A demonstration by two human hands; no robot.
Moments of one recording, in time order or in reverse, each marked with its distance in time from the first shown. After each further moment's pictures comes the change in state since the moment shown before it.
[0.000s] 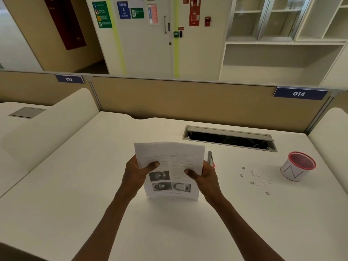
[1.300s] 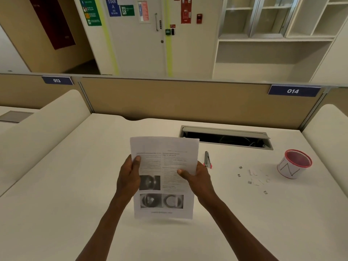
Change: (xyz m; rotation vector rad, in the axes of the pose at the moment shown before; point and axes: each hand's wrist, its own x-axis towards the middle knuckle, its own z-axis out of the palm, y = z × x) left_hand 0.007 0.001 0.001 0.165 0.053 0.040; right_hand 0.008 -0.011 0.017 0.012 0.008 0.113
